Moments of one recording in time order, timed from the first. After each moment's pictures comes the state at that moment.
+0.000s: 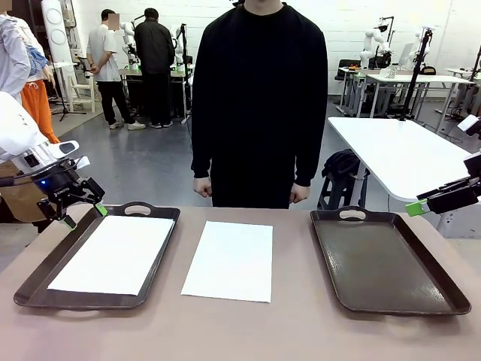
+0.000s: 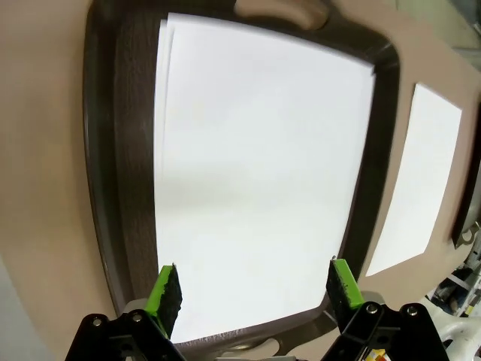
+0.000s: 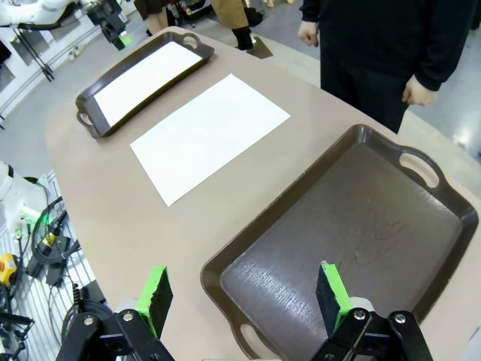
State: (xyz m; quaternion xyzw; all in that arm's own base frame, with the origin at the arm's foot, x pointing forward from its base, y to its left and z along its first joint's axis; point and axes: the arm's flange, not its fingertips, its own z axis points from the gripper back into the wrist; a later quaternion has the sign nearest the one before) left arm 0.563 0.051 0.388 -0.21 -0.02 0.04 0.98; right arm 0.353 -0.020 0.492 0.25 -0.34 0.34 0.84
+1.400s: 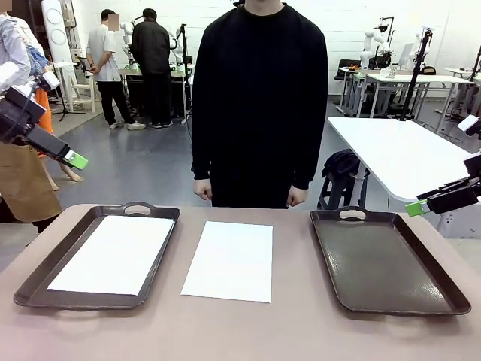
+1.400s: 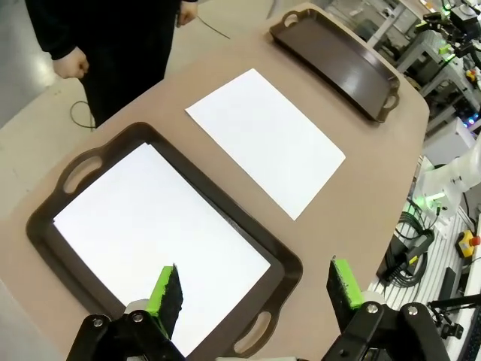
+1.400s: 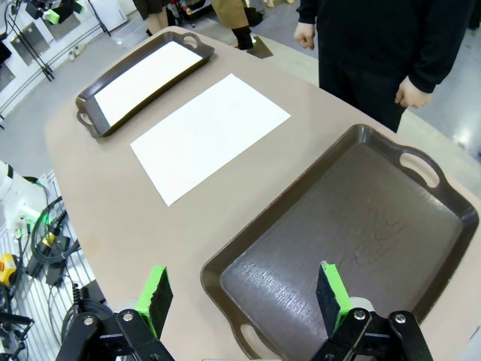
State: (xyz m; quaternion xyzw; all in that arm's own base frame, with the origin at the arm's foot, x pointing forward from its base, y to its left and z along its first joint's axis) left arm 0.431 0.026 0.545 -0.27 -0.26 -0.35 0.86; right arm 0.353 -0.020 0.492 0.25 -0.34 0.34 0.84
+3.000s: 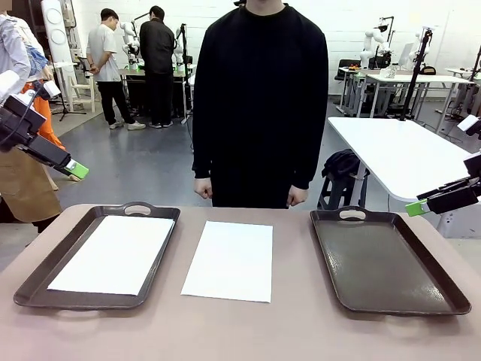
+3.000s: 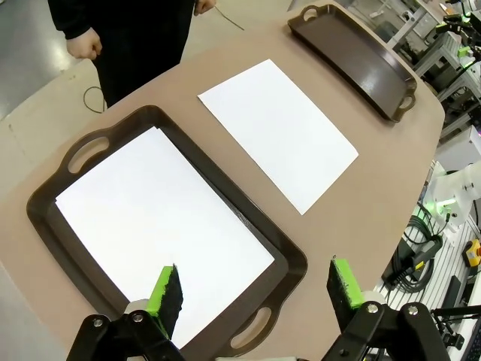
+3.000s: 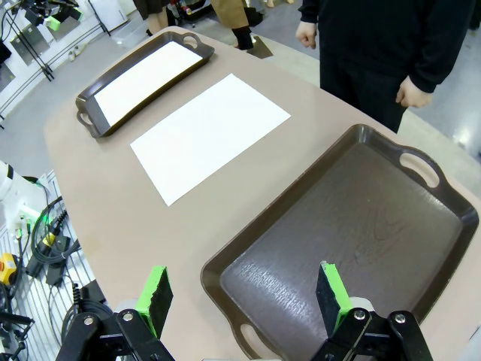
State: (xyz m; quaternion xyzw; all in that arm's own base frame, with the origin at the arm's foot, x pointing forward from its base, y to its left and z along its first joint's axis) left arm 0.420 0.022 0.533 -0.25 -0.26 -0.32 0.88; right arm 0.353 -0.020 0.492 0.25 -0.34 0.34 0.84
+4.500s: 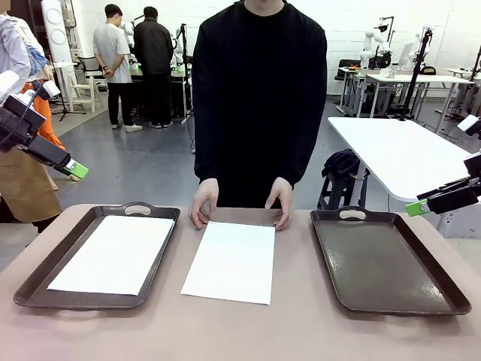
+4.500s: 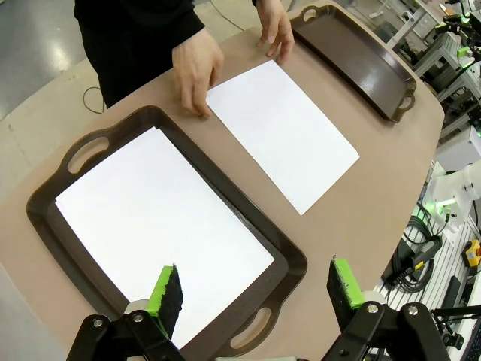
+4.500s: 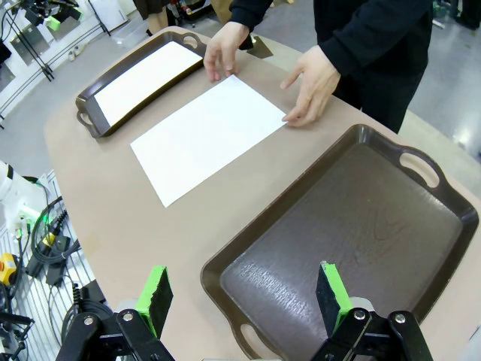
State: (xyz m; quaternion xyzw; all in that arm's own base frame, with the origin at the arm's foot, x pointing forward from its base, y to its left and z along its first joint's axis) left arm 0.420 0.022 0.533 -0.25 -0.26 -0.32 0.88; right arm 0.353 -0.020 0.492 0.25 -0.34 0.34 0.84
